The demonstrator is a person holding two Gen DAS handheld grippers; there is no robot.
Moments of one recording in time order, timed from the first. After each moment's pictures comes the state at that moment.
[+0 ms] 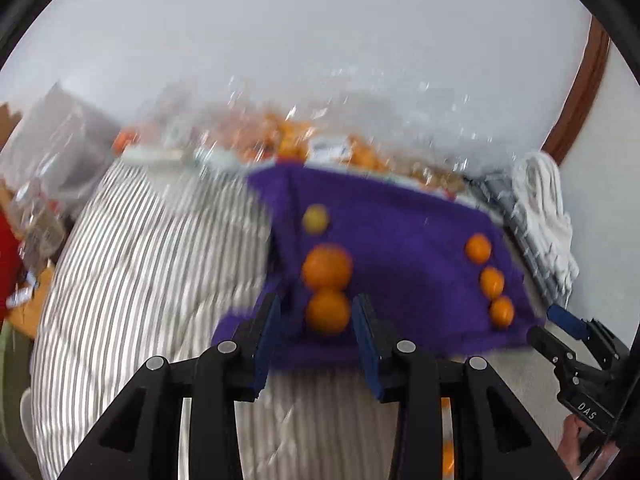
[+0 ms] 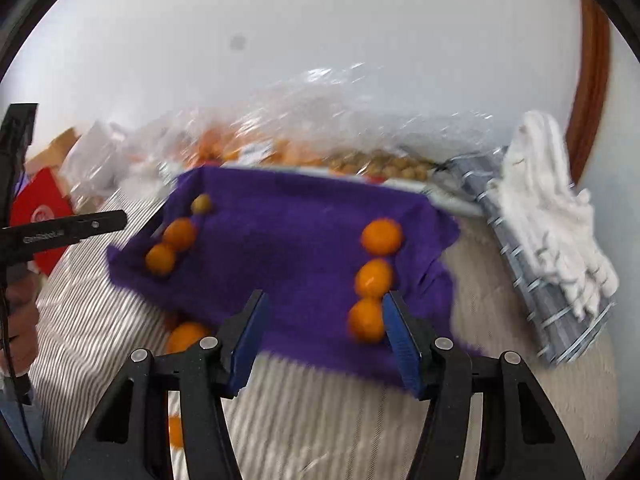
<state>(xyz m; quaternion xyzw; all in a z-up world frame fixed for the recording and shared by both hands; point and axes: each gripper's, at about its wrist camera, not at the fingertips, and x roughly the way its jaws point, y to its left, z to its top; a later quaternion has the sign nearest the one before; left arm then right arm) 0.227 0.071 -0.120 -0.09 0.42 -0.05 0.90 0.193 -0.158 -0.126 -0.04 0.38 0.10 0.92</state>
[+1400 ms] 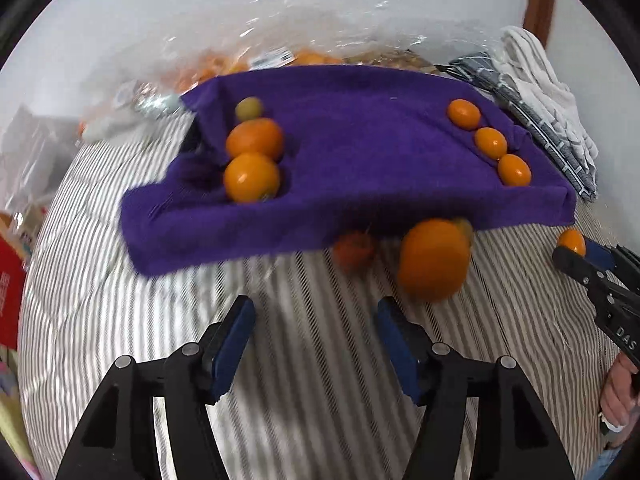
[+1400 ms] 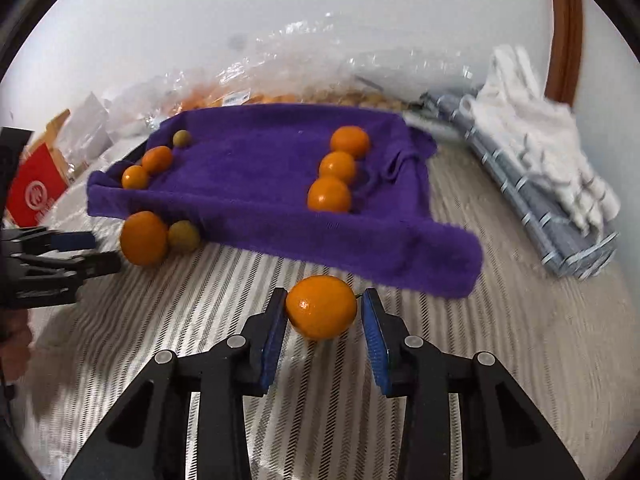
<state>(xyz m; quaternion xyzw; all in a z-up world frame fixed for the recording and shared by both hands) 0.196 -0.005 -0.181 0.05 0.47 -0.06 0.88 0.157 -0.209 -0.191 -0.02 0.39 0.09 0.92</state>
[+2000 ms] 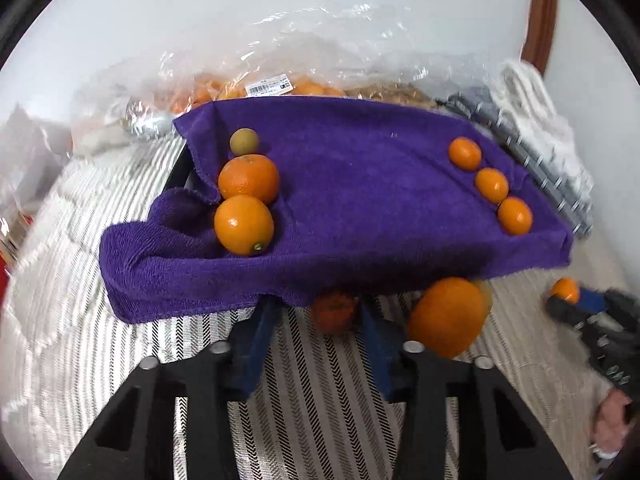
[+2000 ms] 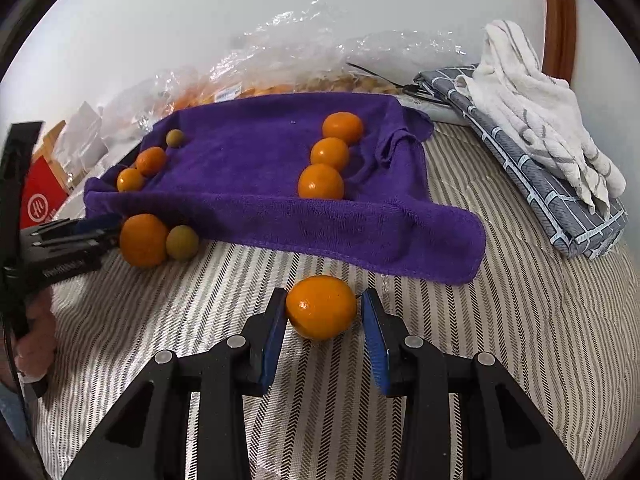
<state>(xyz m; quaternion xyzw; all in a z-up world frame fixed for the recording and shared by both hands) 0.216 0.010 -0.180 -0.01 0.42 -0.08 0.90 0.160 -0.211 -0.198 -0.01 0.41 0.08 0.91</state>
